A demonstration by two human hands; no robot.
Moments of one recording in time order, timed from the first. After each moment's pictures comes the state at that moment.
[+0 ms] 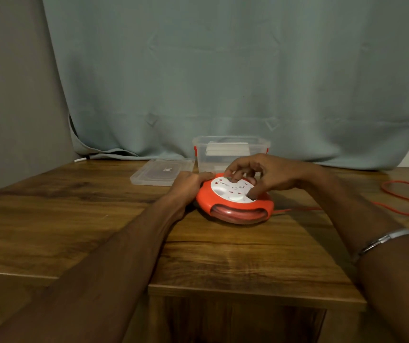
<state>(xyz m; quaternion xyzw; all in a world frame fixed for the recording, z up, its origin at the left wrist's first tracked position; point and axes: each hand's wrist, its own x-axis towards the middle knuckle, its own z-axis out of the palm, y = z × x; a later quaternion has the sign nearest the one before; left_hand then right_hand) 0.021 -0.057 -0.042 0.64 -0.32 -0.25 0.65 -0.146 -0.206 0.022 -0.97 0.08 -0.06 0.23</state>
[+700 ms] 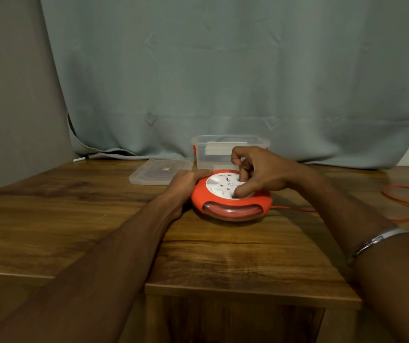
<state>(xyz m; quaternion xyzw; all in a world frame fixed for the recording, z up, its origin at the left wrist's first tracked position) 0.026 -0.054 -0.041 0.61 -0.32 -0.29 0.66 -0.145 -0.184 0.021 -0.96 0.09 -0.15 0.21</state>
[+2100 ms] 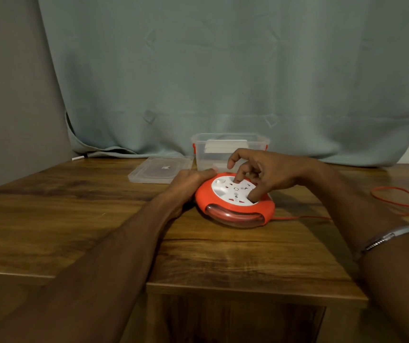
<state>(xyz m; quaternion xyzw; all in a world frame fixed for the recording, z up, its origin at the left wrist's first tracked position) 0.017 -0.049 -0.038 0.66 -0.38 -0.26 0.60 -0.150 -0.200 0.024 -0.96 0.10 -0.04 0.25</state>
